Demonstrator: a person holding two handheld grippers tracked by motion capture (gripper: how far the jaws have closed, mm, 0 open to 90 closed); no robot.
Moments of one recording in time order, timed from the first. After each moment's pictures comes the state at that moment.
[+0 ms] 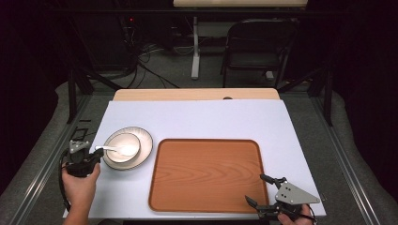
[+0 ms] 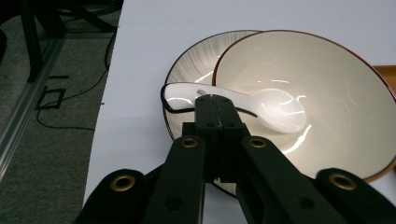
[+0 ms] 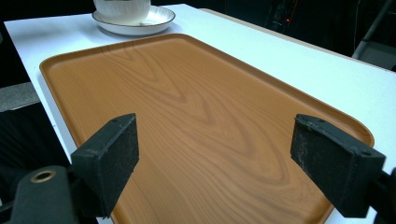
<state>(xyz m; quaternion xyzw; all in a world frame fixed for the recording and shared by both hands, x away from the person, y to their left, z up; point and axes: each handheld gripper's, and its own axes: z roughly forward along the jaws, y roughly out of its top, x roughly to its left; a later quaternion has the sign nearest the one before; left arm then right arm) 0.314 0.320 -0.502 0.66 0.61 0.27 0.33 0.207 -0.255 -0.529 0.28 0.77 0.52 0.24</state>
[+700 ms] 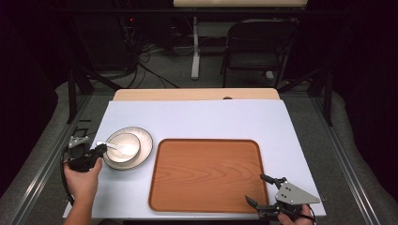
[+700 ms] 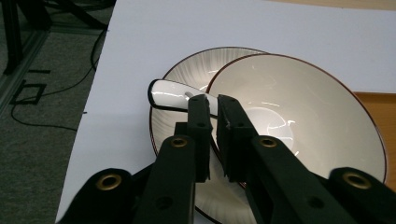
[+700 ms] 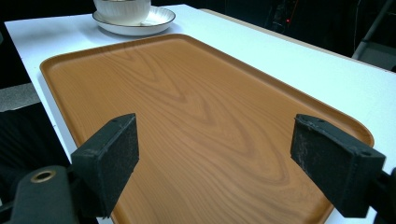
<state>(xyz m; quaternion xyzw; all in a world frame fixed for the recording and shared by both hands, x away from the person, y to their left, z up) 0.323 0.321 -0.498 0.64 0.63 0.24 0.37 0.207 -0.255 -0.529 0.28 0.77 0.52 0.24</state>
